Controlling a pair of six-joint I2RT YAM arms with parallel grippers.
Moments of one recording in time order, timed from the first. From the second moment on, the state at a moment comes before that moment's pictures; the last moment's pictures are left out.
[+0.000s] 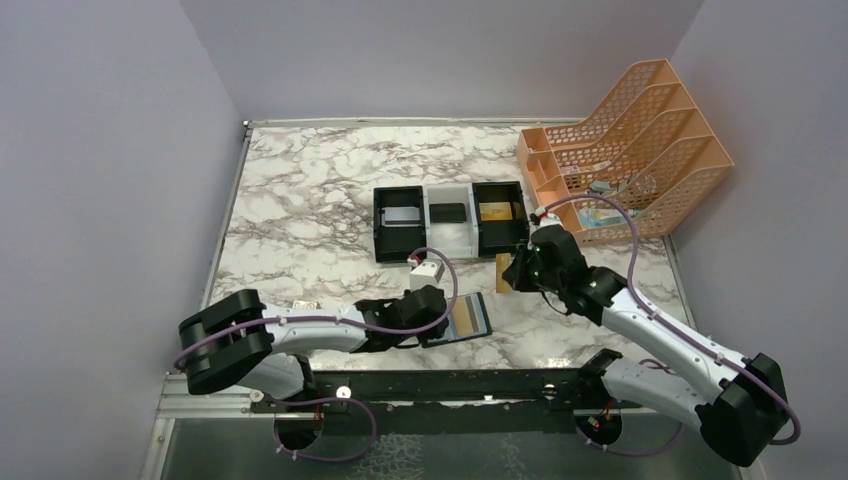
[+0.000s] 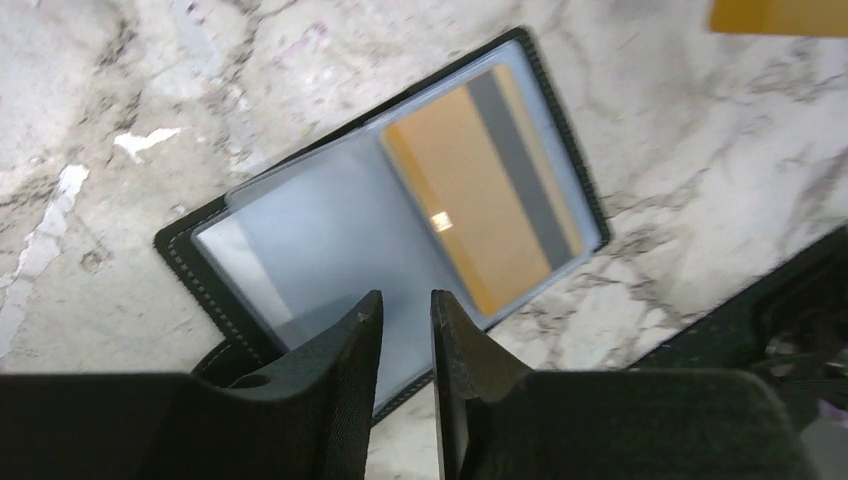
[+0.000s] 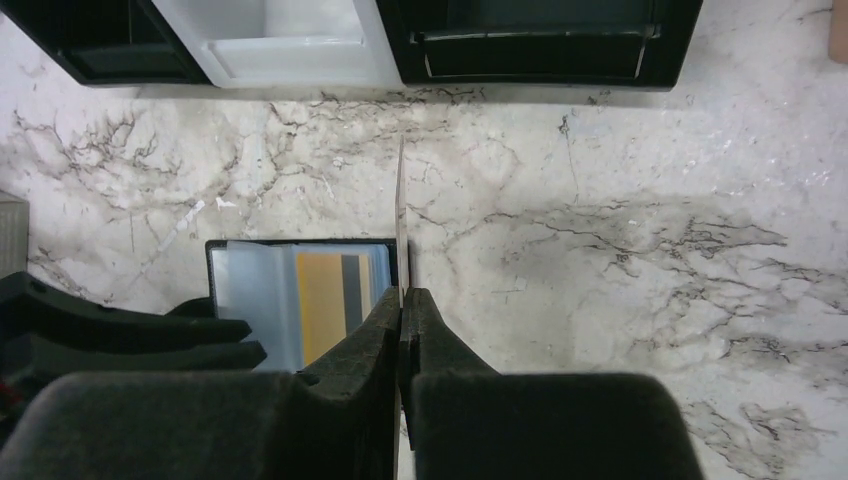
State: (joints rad) left arm -1.18 1.38 0.56 0.00 -0.30 -0.88; right arm 0.63 0.97 0.63 -0.40 0.09 0.58
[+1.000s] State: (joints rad) left arm -1.18 1.36 0.51 0.01 -0.35 -0.95; right arm 0.63 1.16 0.80 -0.34 0.22 0.47
